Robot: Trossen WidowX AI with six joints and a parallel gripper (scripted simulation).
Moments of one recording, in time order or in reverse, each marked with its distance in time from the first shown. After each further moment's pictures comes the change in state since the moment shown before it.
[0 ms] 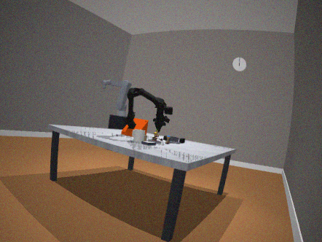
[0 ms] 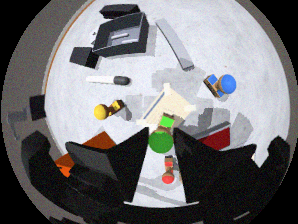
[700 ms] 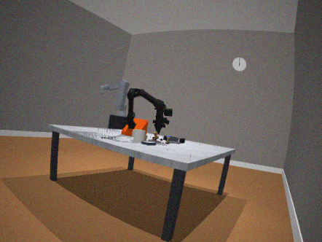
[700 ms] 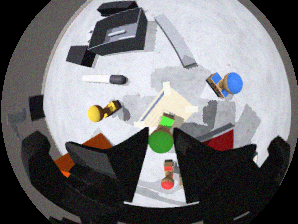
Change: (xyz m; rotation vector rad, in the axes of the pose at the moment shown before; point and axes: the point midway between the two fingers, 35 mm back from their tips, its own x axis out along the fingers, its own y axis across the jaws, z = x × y) arm 0.014 -0.002 -0.002 0.000 -0.002 -0.001
